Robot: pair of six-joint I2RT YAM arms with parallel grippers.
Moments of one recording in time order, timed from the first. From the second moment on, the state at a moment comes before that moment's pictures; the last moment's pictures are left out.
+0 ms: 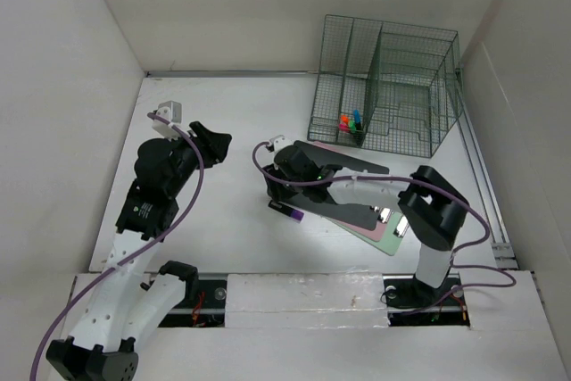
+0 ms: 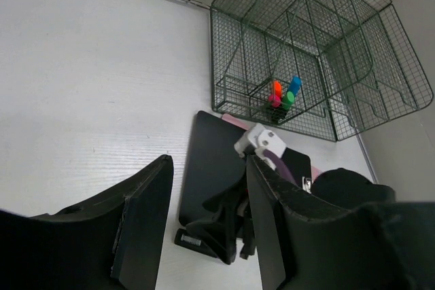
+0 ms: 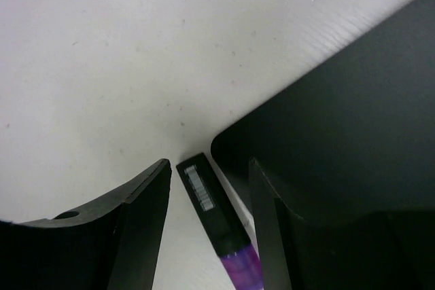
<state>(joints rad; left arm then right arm) -0.27 0.74 0.84 -0.27 0.09 -0.54 0.94 1.80 1.15 -0.08 0.11 0.37</state>
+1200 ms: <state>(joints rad) -0.27 0.72 0.84 -0.27 0.08 -0.54 1.03 2.02 1.37 -0.23 0.14 0.28</state>
